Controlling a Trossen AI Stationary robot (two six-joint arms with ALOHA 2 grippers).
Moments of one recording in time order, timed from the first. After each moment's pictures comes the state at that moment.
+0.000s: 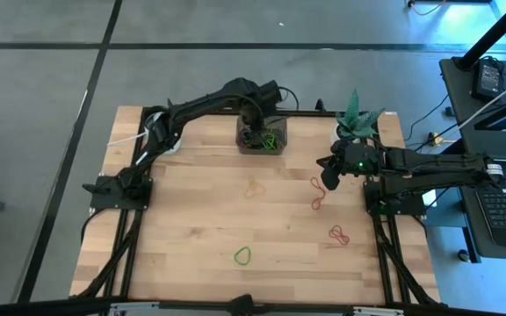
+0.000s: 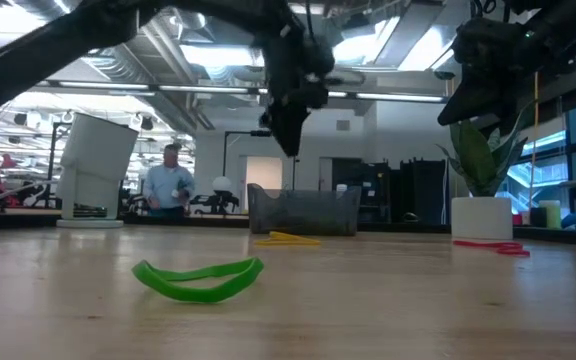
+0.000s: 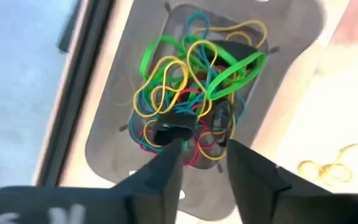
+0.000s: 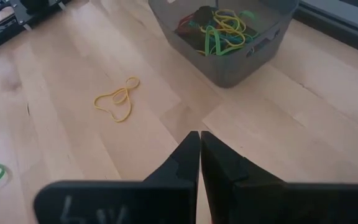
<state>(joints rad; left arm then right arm) 0.47 2.30 2.35 -1.37 -0.02 0.08 -0.10 0.78 0.60 -0.49 0.27 0.51</state>
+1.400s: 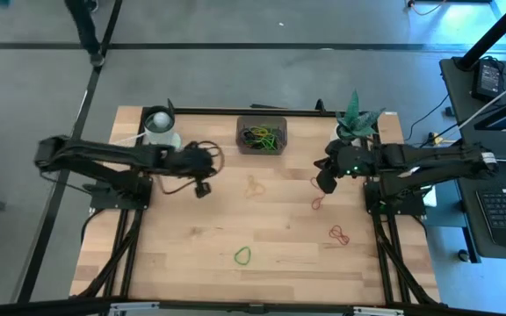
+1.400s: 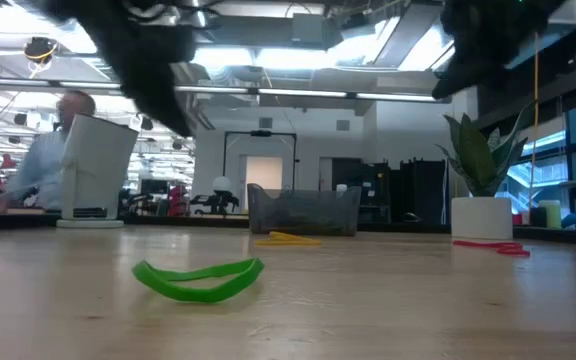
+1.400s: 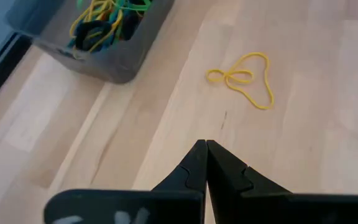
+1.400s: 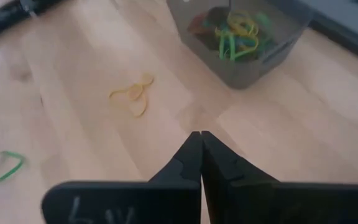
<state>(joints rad) 0.06 1.16 0.77 -0.49 -0.24 -0.22 0.02 0.90 0.79 -0.64 0.35 0.57</state>
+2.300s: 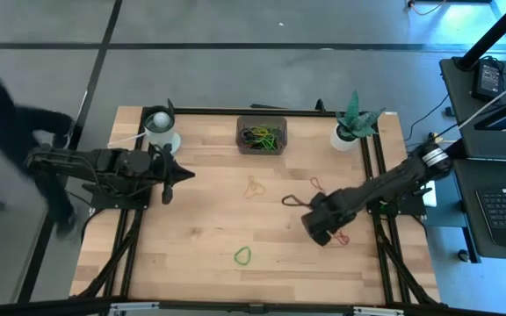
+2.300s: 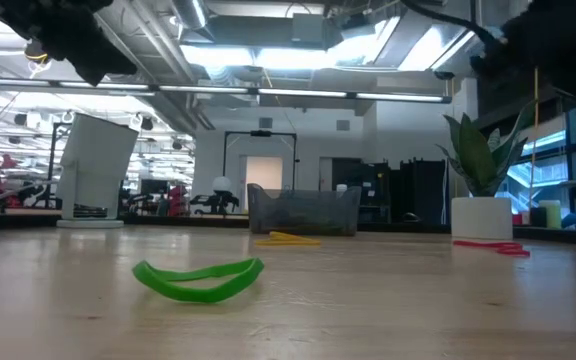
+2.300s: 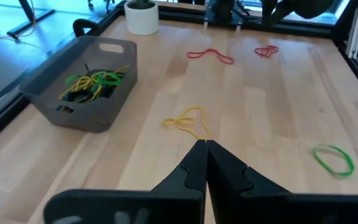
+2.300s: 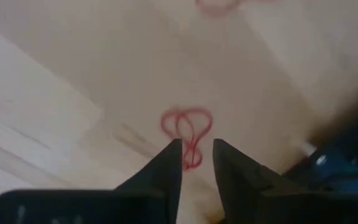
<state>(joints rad) -0.10 0.48 0.51 -0.48 -0.24 -0.20 0.42 1.57 1.14 -1.24 -0.05 1.23</state>
